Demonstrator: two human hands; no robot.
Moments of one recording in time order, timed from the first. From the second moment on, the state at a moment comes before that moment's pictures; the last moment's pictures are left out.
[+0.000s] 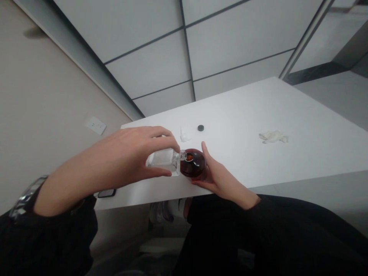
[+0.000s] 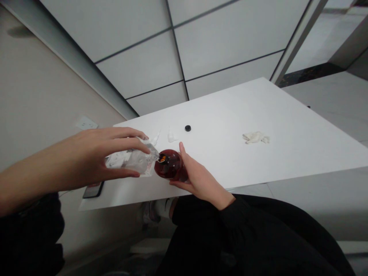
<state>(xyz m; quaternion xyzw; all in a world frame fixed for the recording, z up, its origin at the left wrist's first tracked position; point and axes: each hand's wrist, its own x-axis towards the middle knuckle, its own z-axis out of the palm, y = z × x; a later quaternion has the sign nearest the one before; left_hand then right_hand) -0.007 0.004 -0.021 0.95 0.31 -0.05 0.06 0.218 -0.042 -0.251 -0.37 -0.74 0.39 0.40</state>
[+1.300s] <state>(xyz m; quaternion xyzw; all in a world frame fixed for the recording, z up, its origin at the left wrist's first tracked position) -0.002 0.004 -0.019 0.95 0.31 -0.07 0.04 0.217 -0.042 -0.253 -0.37 -0.74 0.39 0.40</state>
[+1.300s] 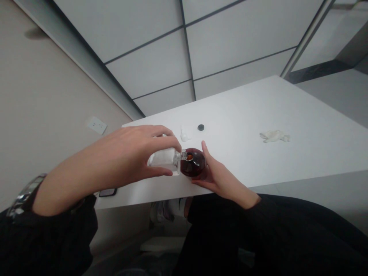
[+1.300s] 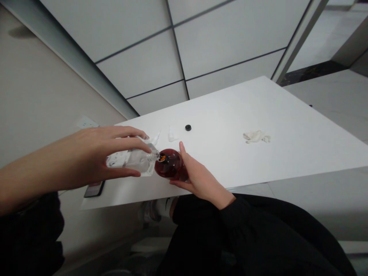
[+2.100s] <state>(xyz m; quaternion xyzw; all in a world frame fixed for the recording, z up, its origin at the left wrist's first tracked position) -0.001 0.004 -0.019 0.94 0.32 -0.07 0.05 0.217 -0.042 -0.253 -0.38 -0.74 0.39 0.40</state>
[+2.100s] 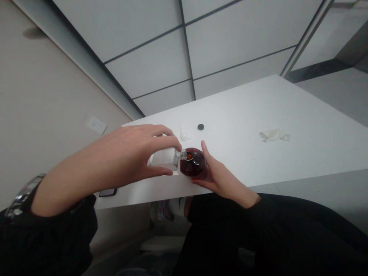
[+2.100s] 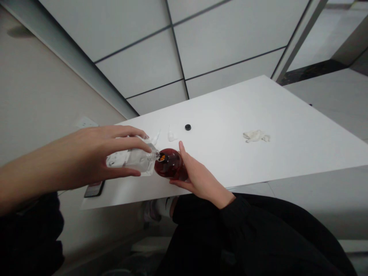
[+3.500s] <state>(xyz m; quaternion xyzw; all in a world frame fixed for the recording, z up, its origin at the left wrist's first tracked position) 0.000 0.003 -0.016 0.94 0.32 -0.08 0.05 0.217 -0.042 -0.250 -0.38 -0.73 0.40 0.40</state>
